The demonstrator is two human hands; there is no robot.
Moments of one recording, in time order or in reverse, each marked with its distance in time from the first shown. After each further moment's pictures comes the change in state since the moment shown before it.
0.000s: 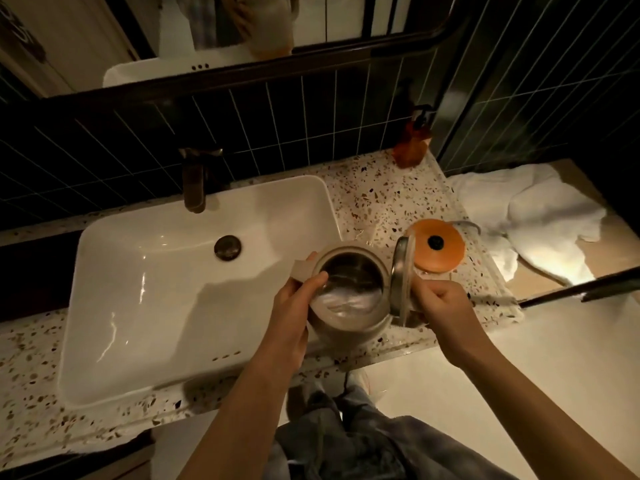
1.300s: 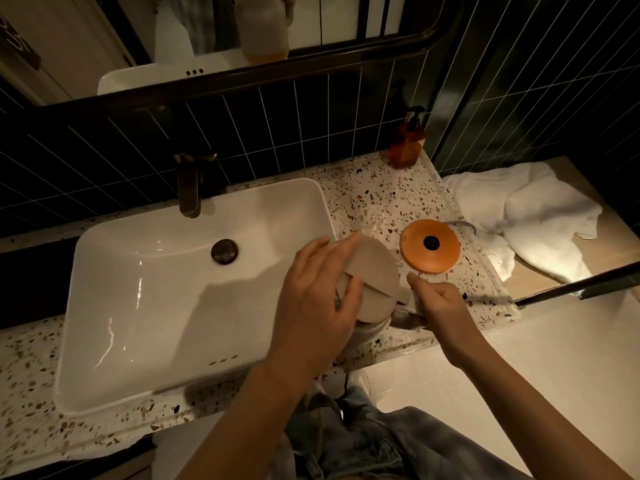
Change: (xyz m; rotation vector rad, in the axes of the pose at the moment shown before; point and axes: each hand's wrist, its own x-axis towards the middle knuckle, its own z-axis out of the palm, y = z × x) left_hand -0.038 0.027 0.032 1.018 -0.049 0.932; right_hand 0.004 0.005 -0.007 0.106 0.038 0.074
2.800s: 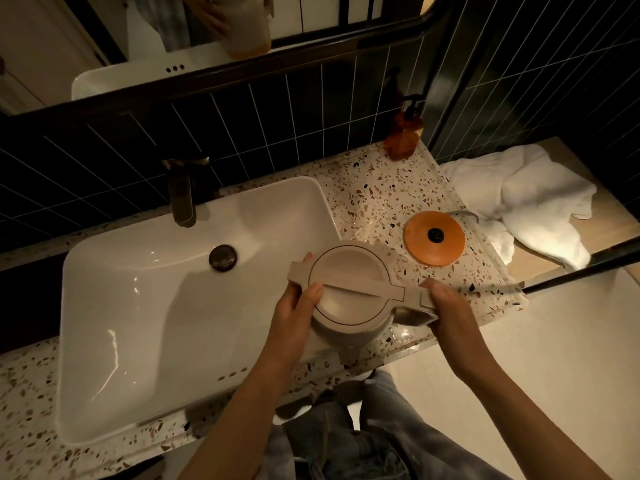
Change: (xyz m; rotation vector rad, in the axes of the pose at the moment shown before) left_hand -0.008 -0.077 0.009 -0.768 -0.189 -0.677; right_hand 0.001 0.031 0.013 -0.081 0.081 -0.150
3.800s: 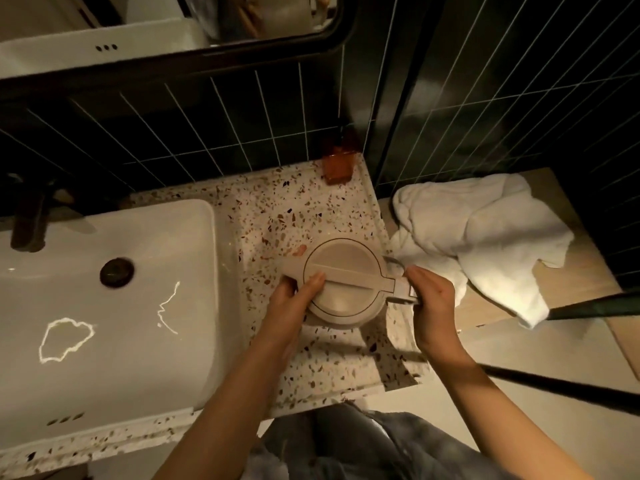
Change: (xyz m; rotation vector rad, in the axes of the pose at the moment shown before) left_hand 0.141 0.021 0.233 -0.252 0.147 -0.124; right_hand 0.183 0.019 -0.184 -0.026 -0.045 -0.022
